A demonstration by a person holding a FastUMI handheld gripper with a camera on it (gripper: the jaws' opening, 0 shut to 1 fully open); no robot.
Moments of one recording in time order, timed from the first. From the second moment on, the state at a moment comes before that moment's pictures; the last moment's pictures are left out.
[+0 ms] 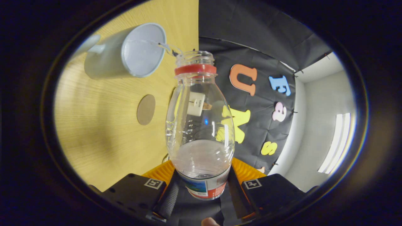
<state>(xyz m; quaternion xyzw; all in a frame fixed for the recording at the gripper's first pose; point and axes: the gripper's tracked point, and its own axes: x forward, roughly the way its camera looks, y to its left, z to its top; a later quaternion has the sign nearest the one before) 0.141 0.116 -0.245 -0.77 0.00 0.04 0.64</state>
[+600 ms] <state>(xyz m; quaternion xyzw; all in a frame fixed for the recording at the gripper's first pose) 0.141 0.119 -0.237 -0.78 0.00 0.04 0.62</state>
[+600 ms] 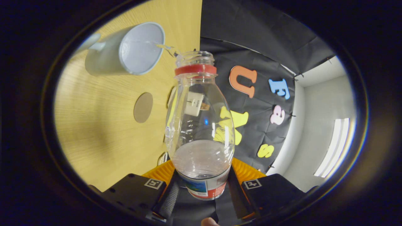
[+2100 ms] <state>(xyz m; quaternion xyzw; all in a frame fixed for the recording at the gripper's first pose) 0.146 0.132 -0.223 -0.82 -0.03 0.04 0.58</state>
